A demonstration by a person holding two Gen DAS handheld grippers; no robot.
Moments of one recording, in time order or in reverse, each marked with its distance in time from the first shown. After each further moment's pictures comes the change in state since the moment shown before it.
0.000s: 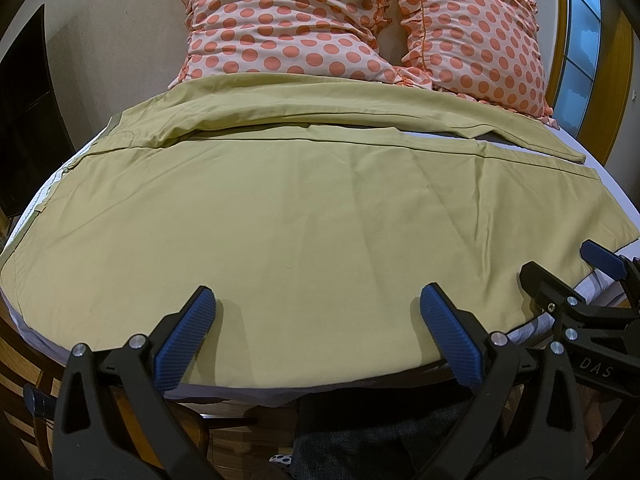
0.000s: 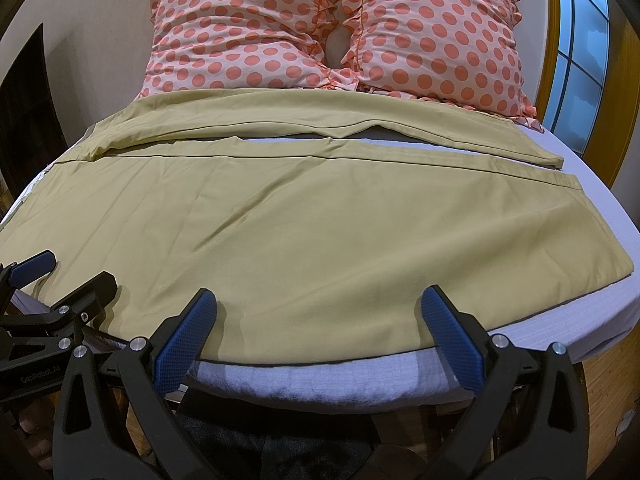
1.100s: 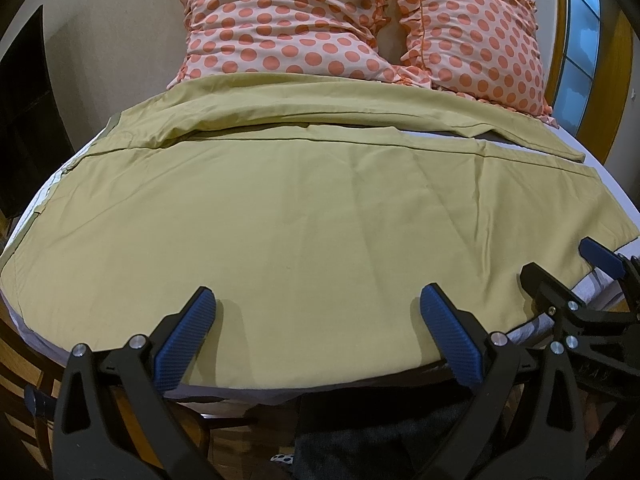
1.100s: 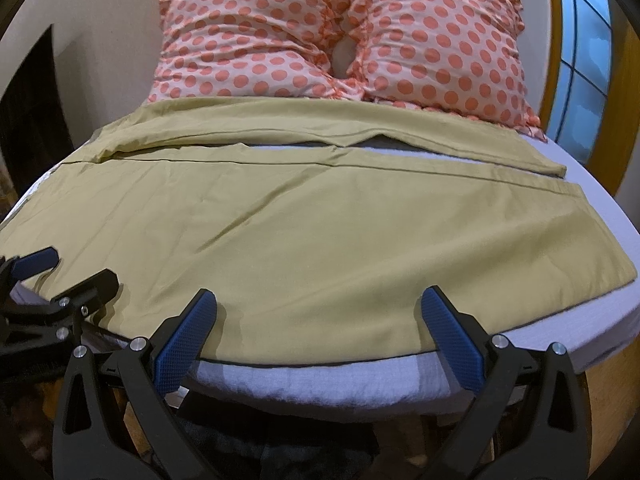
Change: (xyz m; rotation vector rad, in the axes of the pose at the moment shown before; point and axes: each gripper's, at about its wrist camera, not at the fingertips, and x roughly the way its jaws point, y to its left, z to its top) left arm 0.003 -0.001 0.005 0.005 0.004 -0.006; right arm -0.001 -0.002 -0.002 -0.032 -0.045 0.036
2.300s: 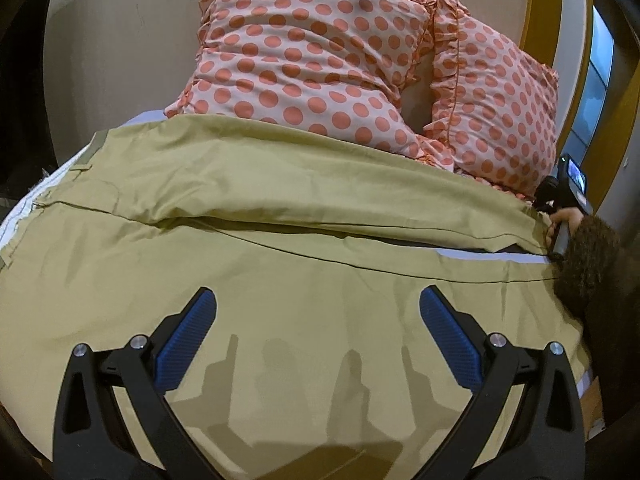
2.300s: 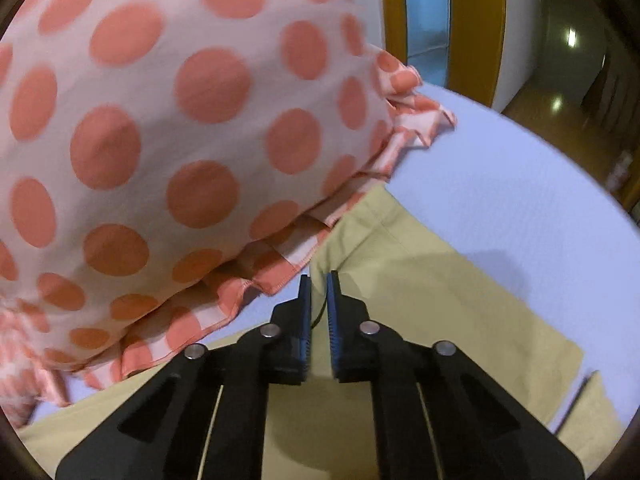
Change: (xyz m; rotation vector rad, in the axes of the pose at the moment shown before) left arm 0.029 0.061 0.081 -0.141 -0.104 -0.122; right arm 0.228 -0.296 0.206 0.681 0.113 -0.414
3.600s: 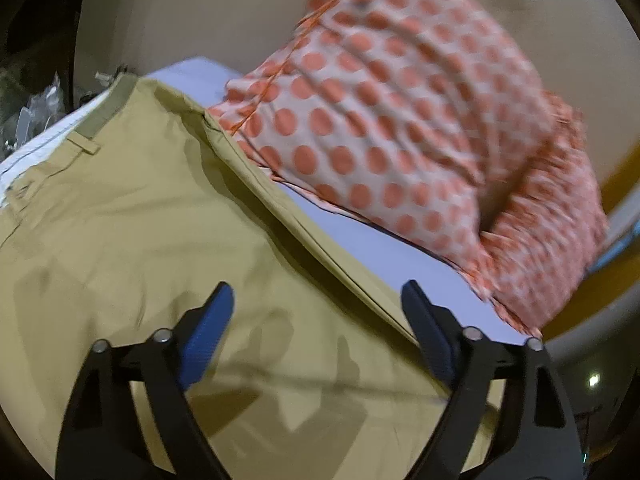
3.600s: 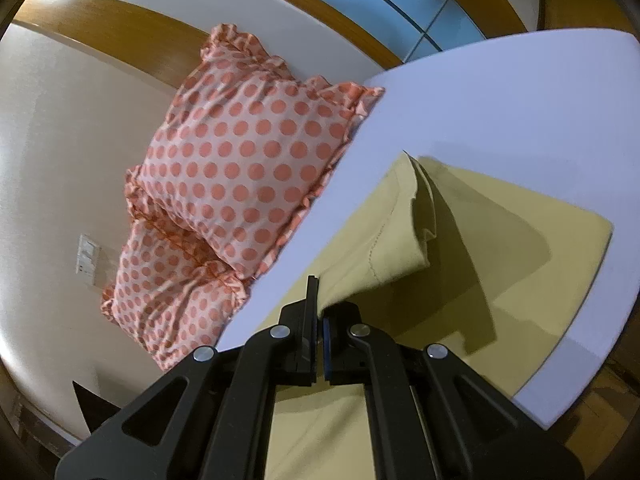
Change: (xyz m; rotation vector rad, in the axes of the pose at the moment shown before) left arm 0.080 0.126 0.125 -0.444 0.115 -0.047; right arm -0.175 -0.211 -0.150 0.366 -0.087 0.683
